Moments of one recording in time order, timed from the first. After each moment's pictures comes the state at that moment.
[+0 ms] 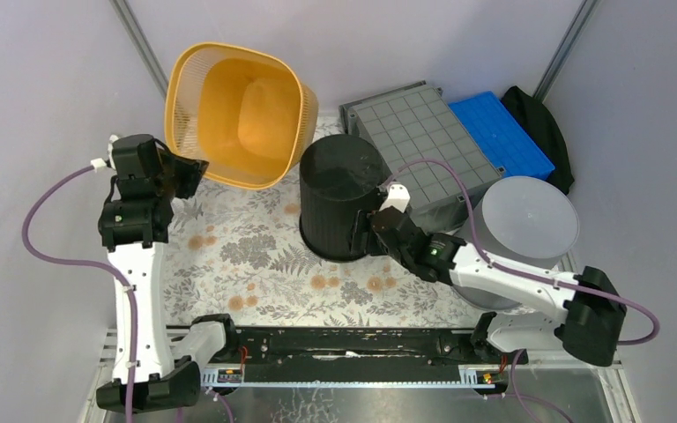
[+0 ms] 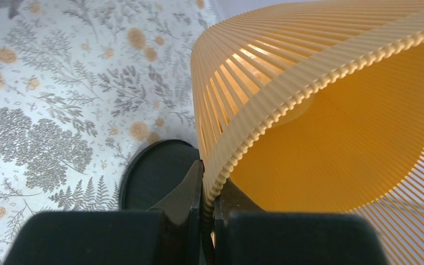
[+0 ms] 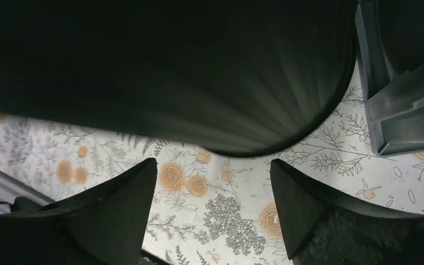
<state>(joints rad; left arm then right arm) 0.14 1.01 1.39 -0.90 0.02 -1.06 1.02 1.22 0.85 -0.26 0.39 0.75</state>
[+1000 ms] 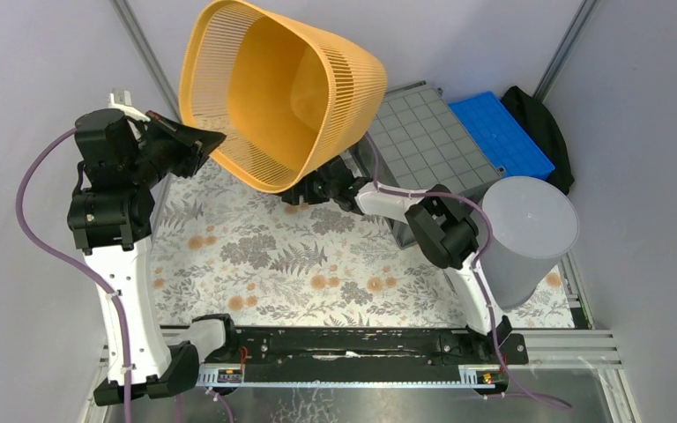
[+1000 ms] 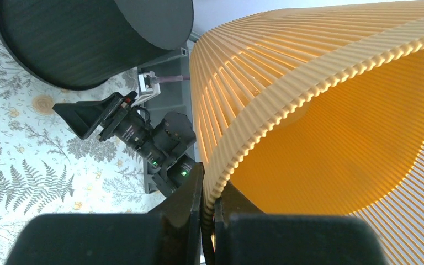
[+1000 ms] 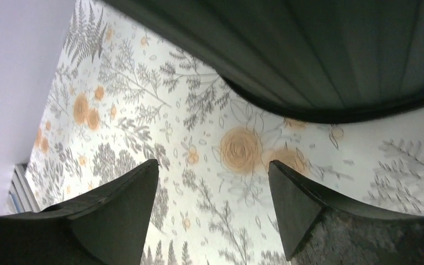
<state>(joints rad) 0.15 1.11 1.79 -1.00 0.41 -0.97 0.78 2.27 1.63 0.12 -0.19 0.61</state>
